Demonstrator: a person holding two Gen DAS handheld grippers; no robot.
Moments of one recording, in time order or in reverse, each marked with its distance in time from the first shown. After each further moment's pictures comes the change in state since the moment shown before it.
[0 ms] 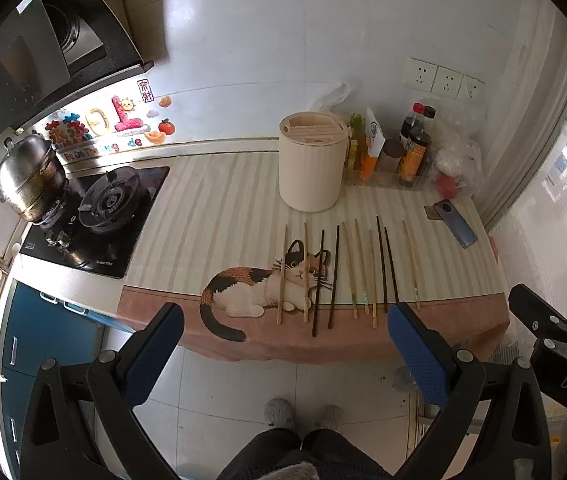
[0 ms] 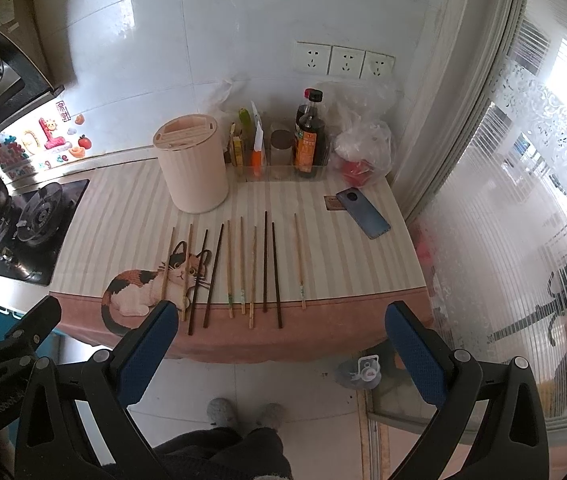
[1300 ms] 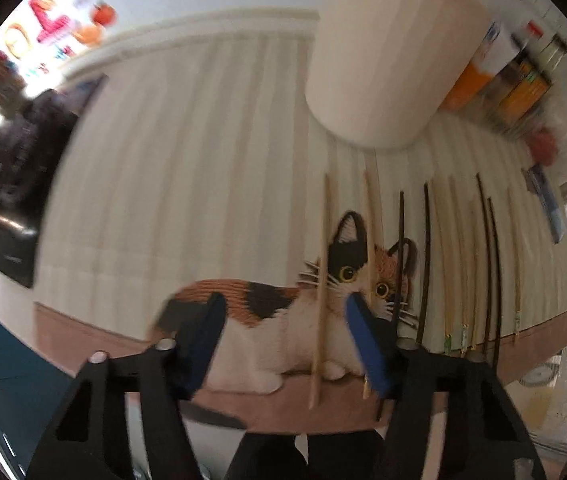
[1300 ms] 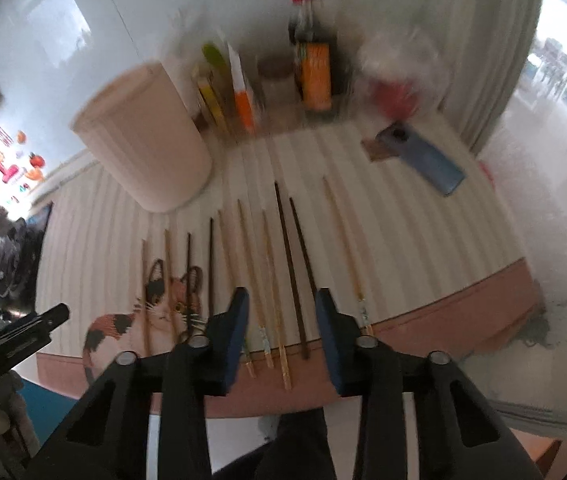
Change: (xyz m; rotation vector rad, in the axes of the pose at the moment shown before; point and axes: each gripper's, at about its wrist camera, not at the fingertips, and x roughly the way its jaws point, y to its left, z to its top) left arm 0.331 0.046 0.035 -0.026 0.346 -0.059; right arm 0.281 0.007 0.021 0.184 0.182 0.098
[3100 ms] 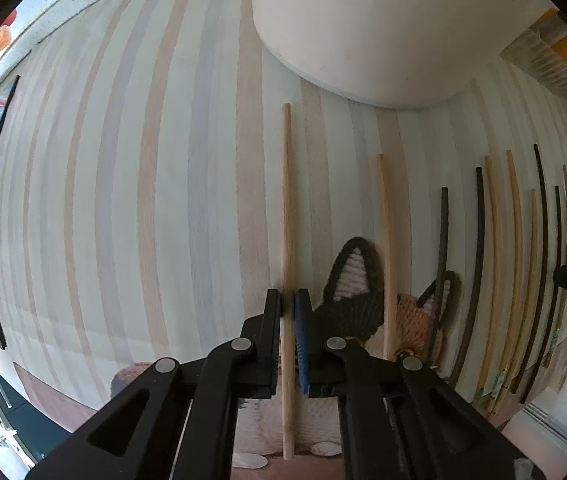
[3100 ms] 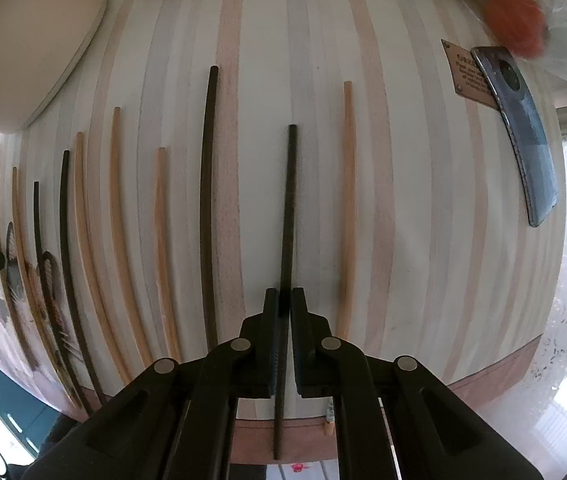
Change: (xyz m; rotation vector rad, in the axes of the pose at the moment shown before) left arm 0.111 -0.051 0.006 0.100 0.224 0.034; right arm 0.224 -0.012 0.062 -0.182 0.496 -0.151
